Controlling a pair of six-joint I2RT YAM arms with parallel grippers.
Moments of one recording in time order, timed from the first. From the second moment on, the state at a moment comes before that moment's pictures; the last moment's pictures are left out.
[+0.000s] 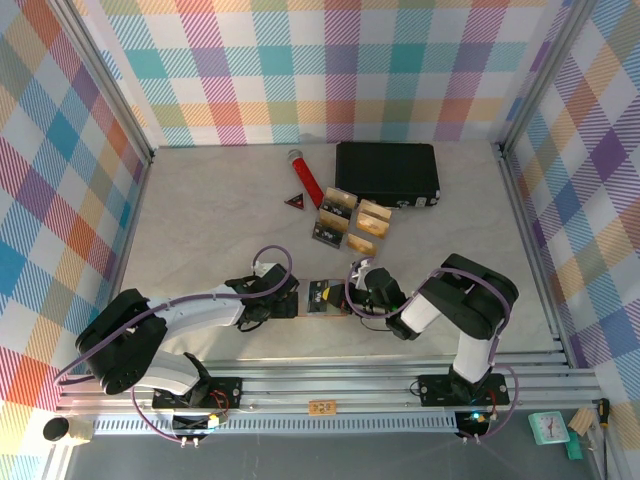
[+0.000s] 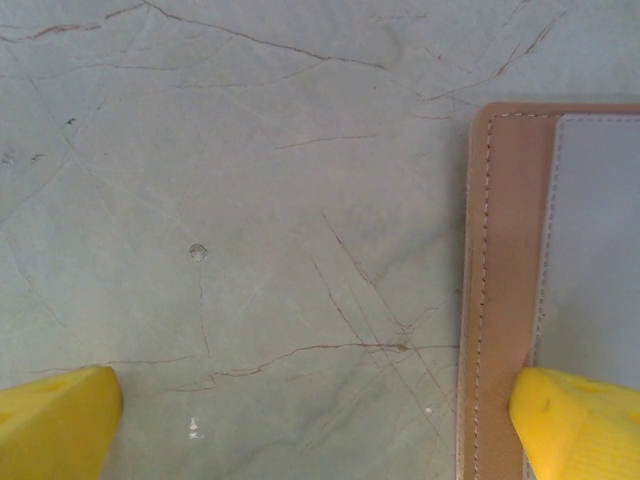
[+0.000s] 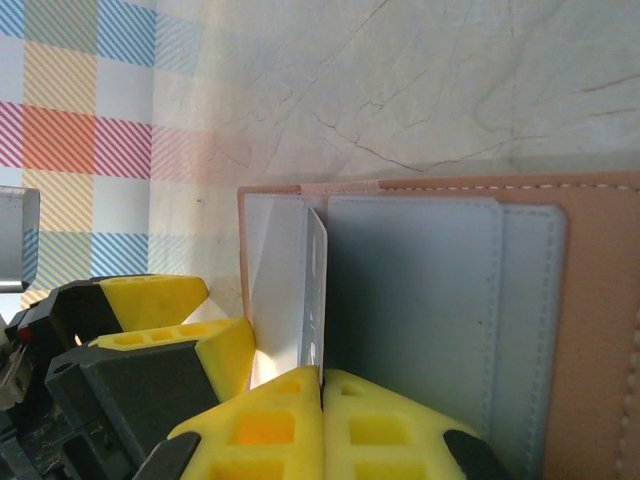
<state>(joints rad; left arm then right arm) -0.80 1.39 0.60 -0.43 -0.31 -0.74 0.81 1.81 0.37 0.99 -0.31 1.13</state>
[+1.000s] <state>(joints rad) -0.78 1.36 0.61 -0.46 -0.32 -0.76 0.83 1.72 0.46 0.81 -0.33 1.10</state>
